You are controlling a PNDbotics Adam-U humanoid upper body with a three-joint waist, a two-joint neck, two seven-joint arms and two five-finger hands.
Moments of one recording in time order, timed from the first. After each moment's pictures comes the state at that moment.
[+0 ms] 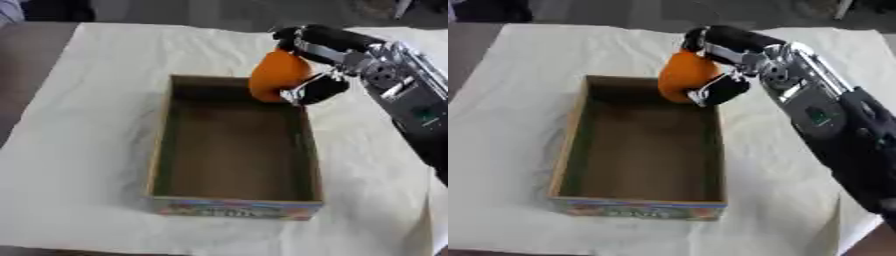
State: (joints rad) left arm -0.18 0.18 0.36 -1.98 0.10 -0.30 0.17; right arm -0.77 -0.69 0.34 -1.63 0.54 0.06 0.56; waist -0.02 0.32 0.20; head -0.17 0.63
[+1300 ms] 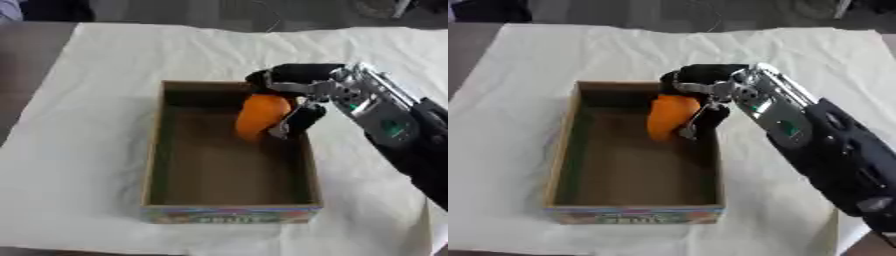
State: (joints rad) left arm -0.19 0.18 0.36 -1.98 0.11 -0.29 0.17; right arm -0.80 -0.66 0.43 -1.58 0.57 -0.03 0.71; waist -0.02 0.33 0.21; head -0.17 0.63
